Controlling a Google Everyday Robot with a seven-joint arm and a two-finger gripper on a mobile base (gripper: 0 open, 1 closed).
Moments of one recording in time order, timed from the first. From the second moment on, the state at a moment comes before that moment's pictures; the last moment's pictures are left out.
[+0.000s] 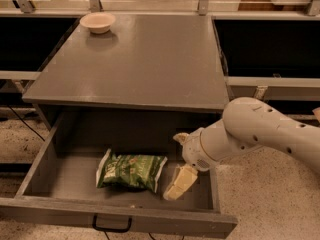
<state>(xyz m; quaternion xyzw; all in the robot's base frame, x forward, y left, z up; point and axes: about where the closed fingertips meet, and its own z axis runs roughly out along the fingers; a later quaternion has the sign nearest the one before) 0.444 -0.041 0.698 -0.59 0.74 0.21 0.25</state>
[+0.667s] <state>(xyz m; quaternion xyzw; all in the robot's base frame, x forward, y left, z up) 0.438 -0.016 0.678 -0.60 0.73 0.24 0.24</state>
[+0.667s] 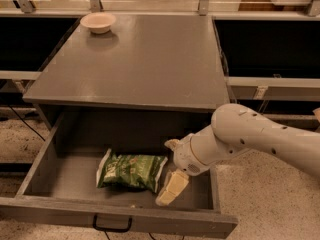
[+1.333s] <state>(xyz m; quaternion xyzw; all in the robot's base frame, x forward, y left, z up) 0.455 -0.018 0.679 -0.58 0.74 0.22 0.26</state>
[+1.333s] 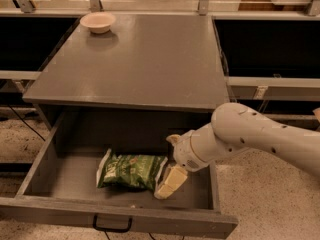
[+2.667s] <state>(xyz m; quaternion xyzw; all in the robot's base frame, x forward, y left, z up) 0.487 0.012 0.682 -0.56 0.74 0.21 0.31</state>
